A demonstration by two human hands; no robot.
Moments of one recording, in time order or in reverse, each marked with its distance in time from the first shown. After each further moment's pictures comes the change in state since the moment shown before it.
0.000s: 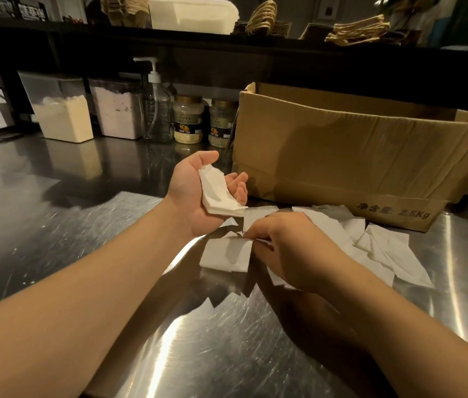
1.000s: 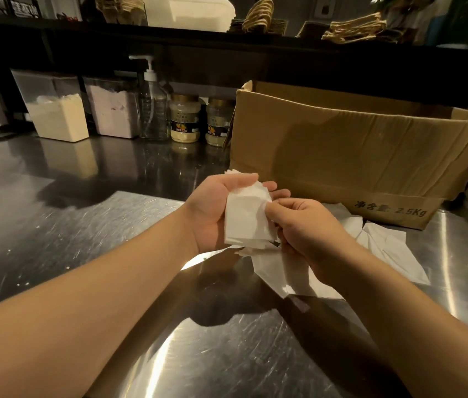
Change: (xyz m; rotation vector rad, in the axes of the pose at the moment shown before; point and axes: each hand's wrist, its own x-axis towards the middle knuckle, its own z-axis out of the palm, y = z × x) left_hand -0.009 -0.022 0.009 0.351 -0.170 -0.093; right_hand -0.001 0.000 -0.008 0.982 0.153 0.498
